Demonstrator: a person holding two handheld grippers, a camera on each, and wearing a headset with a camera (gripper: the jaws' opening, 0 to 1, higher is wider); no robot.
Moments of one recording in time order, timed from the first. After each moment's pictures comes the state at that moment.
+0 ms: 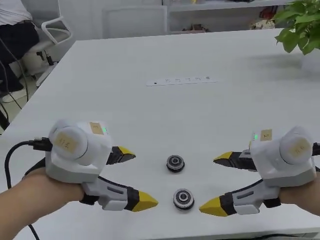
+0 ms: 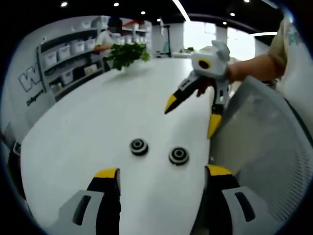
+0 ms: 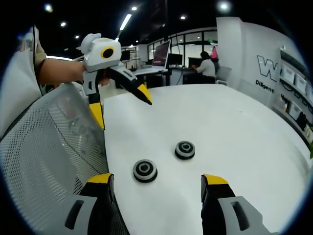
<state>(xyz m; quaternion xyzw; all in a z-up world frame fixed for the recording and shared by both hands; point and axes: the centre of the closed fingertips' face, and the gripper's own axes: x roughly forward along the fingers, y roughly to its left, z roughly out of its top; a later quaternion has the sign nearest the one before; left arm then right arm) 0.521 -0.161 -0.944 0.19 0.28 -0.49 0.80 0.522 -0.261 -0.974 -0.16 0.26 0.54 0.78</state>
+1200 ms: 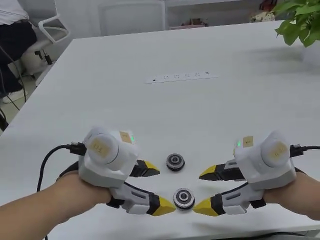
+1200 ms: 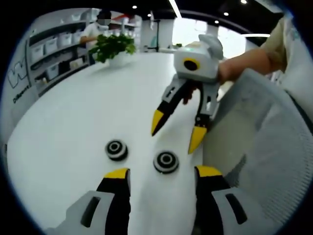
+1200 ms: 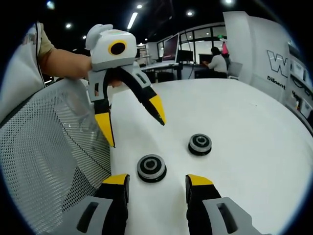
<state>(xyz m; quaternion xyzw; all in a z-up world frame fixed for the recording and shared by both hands) 0.514 -0.203 -0.979 0.18 0.31 -0.54 0.76 0.514 -0.244 -1.005 -0.15 0.28 0.59 0.74</state>
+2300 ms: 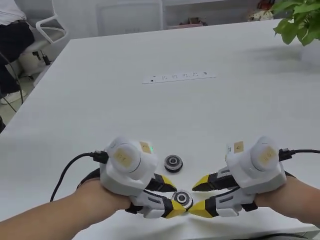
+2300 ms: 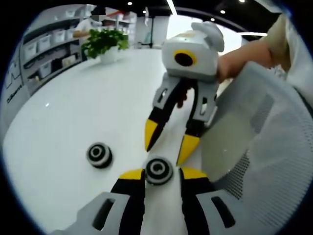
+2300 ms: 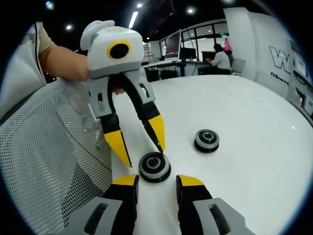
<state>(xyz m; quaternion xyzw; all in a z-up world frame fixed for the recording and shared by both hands) 0.509 -0.230 -1.002 0.18 0.33 -0.56 0.74 0.510 -0.238 -1.016 -0.15 0.29 0.60 0.73</state>
